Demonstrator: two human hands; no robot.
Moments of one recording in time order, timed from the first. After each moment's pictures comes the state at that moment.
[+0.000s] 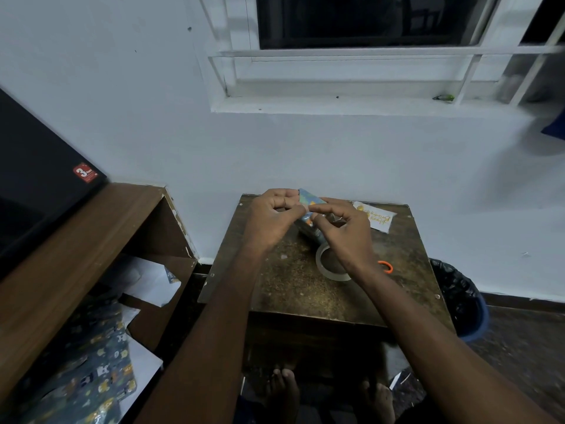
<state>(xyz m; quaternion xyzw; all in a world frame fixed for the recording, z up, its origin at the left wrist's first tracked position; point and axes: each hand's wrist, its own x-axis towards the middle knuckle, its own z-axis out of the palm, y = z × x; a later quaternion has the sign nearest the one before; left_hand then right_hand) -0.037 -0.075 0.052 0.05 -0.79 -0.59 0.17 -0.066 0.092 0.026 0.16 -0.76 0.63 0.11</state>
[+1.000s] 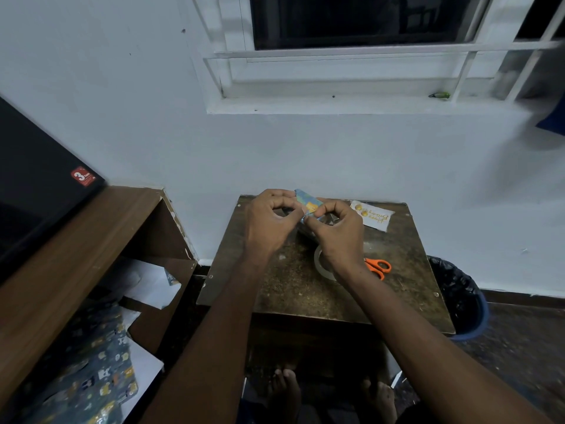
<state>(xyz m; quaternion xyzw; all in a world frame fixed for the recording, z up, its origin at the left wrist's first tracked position) -0.039 -0.067 0.040 0.05 -0.83 -0.47 0.29 -0.059 0.078 0.025 0.09 -0.73 0.67 0.12</state>
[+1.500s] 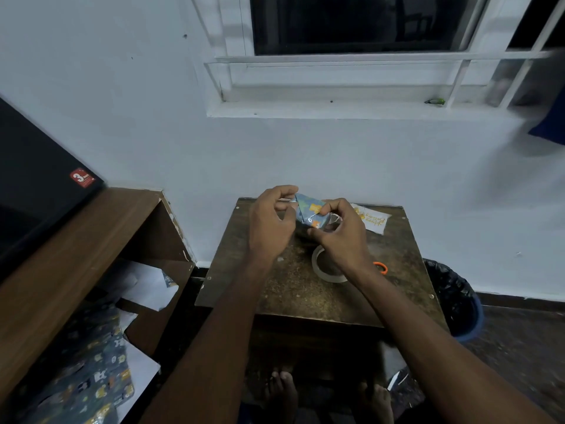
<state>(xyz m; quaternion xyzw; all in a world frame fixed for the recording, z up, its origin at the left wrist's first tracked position) -0.038 -0.059 0.043 0.04 -0.82 -0.48 0.30 -0.070 0.099 0.019 0.16 -0.78 0.59 0.10</state>
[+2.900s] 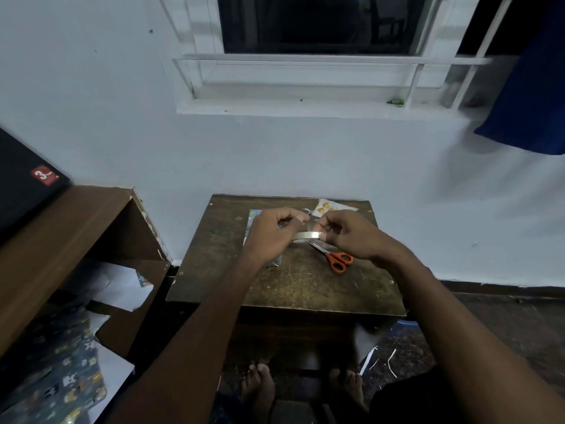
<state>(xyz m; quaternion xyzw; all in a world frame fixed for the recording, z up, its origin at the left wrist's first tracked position) -0.029 -0.012 0.037 -0.01 -0.84 -0.52 0.12 -0.070 0.193 0.063 0.23 -0.86 0.42 -0.14</state>
